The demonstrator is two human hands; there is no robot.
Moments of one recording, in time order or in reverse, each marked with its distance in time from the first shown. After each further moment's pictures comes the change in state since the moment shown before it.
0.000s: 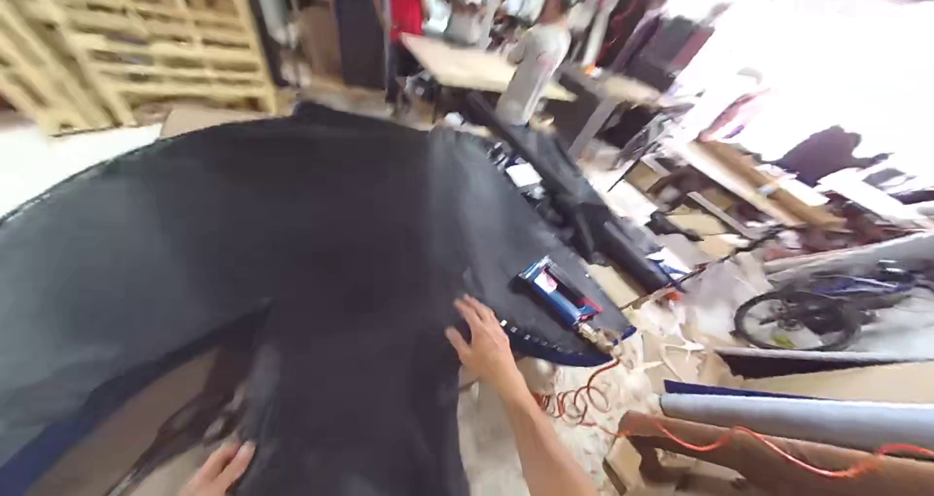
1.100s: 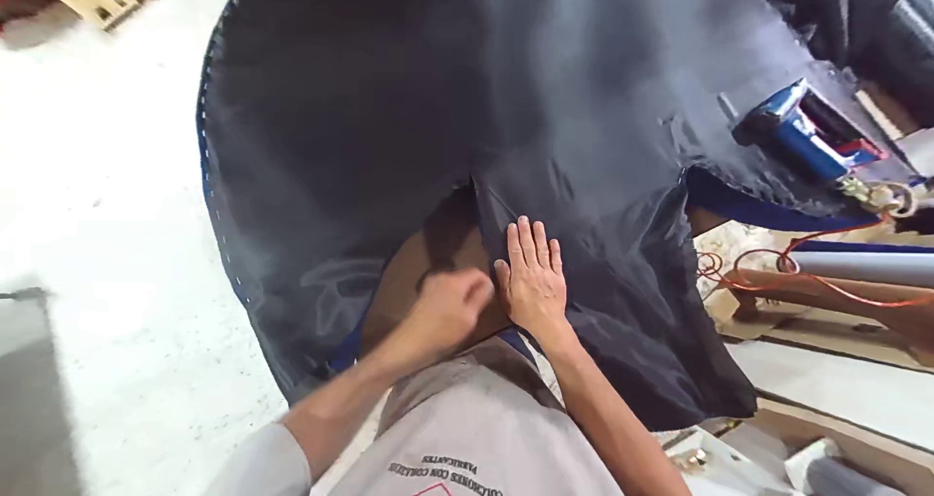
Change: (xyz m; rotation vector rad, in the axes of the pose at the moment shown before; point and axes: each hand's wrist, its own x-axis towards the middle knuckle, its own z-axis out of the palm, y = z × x) left_hand 0.089 0.110 -0.091 0.945 -0.776 0.420; right_hand -0.047 -0.271 0.215 -0.333 -0.078 0.128
